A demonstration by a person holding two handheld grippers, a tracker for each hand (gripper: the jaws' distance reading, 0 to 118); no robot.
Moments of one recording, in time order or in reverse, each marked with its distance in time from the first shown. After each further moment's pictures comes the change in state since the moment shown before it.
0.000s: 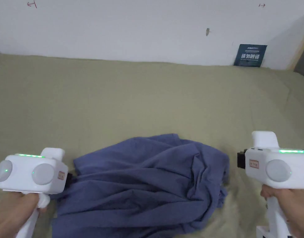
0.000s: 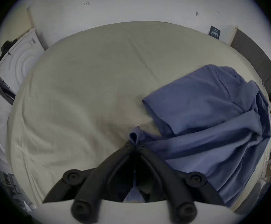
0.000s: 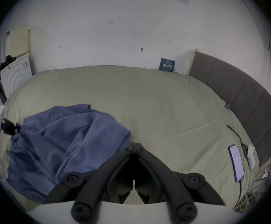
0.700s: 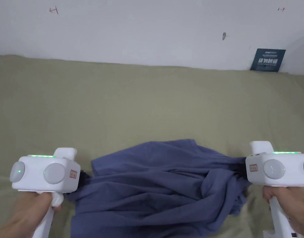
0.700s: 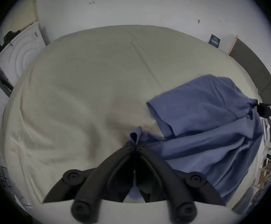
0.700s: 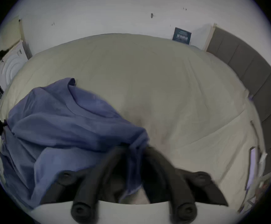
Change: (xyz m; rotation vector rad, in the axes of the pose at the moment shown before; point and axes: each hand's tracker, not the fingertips) left arm -0.025 0.000 0.008 0.032 -0.060 0.102; right arm -0.016 -0.002 -0.031 -0.112 0.023 0.041
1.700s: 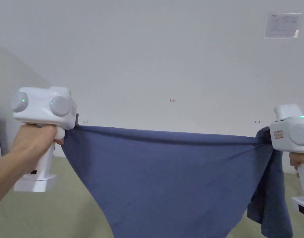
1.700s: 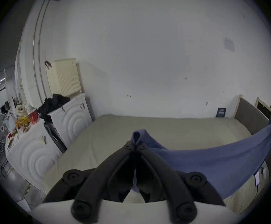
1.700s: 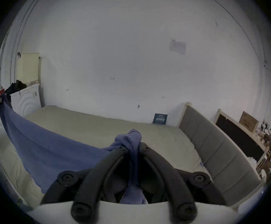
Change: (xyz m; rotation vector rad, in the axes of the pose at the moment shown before) left arm 0.002 0.160 0.363 0.612 0.257 0.056; right arm 0.020 0.170 0.331 0.598 -0.134 0.059
